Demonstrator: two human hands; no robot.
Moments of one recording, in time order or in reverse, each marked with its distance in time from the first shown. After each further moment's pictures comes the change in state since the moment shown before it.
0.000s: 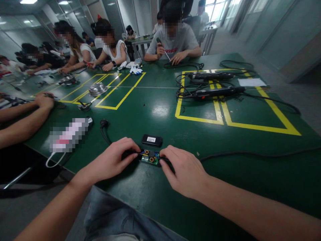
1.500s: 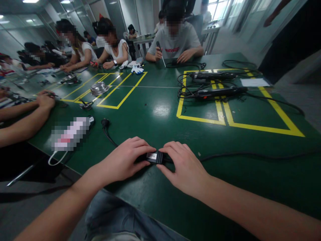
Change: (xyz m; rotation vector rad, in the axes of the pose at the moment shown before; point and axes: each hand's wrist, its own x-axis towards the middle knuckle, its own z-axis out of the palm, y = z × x) left_hand 0.016 0.019 0.011 0.152 -0.095 0.177; right_hand 0.002 0.003 0.005 0.019 0.073 -0.003
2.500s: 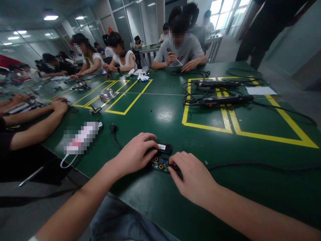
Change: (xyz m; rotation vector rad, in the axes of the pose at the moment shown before) left_hand 0.021 -0.011 0.001 0.024 0.131 -0.104; right_hand -0.002 0.003 0.001 -0.068 -0.025 -0.036
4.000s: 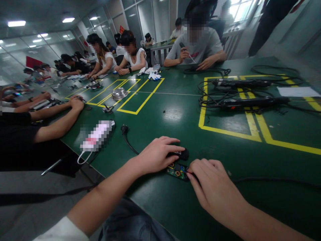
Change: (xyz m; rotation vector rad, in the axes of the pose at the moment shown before) left_hand 0.019 -0.010 0.022 -0.081 -0.070 0.046; right_hand -0.005 0.001 0.000 -0.169 0.097 -0.139
